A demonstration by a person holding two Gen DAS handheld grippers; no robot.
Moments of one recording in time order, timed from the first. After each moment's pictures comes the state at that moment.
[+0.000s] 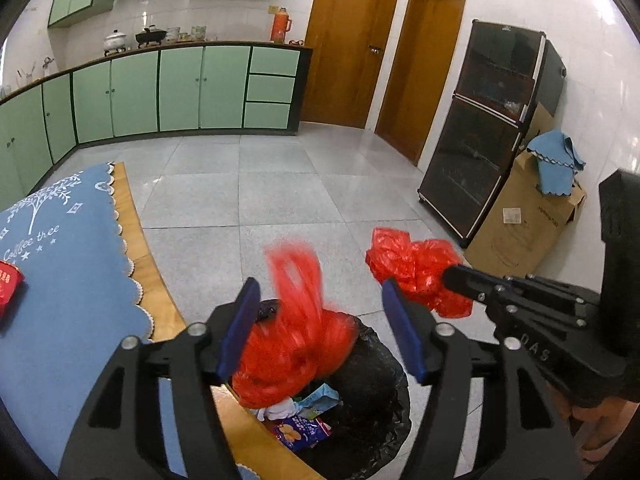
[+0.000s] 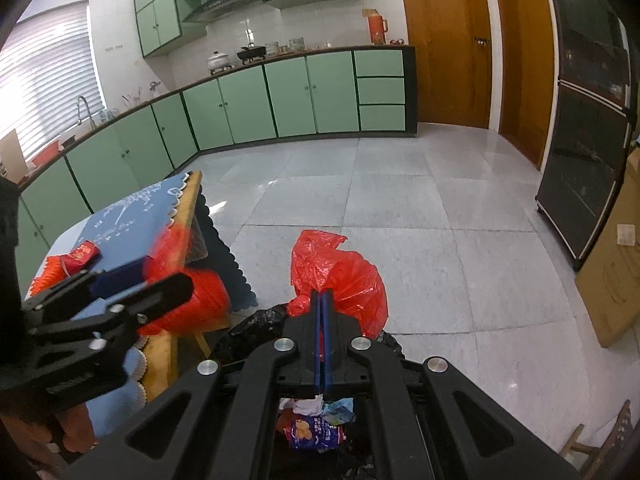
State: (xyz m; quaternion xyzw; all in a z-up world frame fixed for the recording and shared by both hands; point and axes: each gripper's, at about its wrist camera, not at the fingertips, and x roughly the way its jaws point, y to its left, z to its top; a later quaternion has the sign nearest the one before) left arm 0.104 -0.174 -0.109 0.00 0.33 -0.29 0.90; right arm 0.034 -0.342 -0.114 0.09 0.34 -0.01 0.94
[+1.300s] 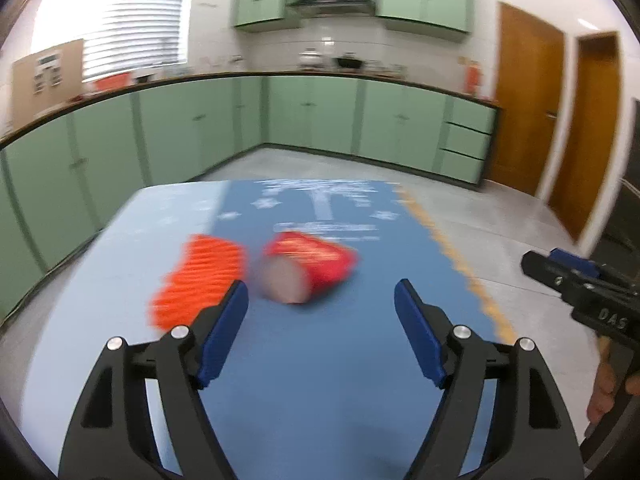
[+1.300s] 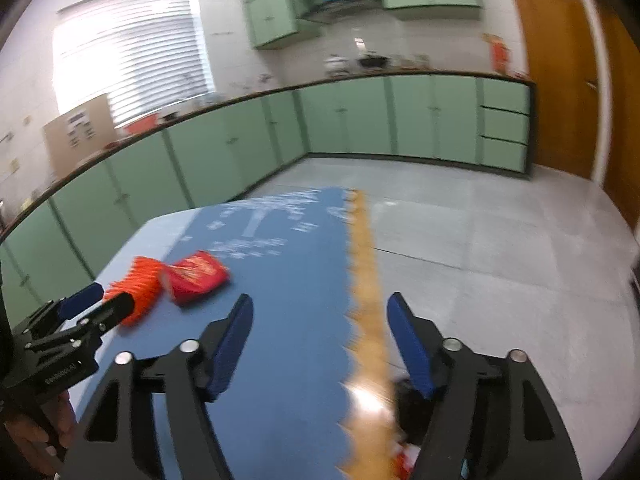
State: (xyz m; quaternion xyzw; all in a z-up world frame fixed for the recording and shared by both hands) left arm 0.085 0.082 -0.077 -0.04 0.29 0.06 0.95; right arm 0.122 -0.148 -0.086 0.04 0.29 0.18 0.94
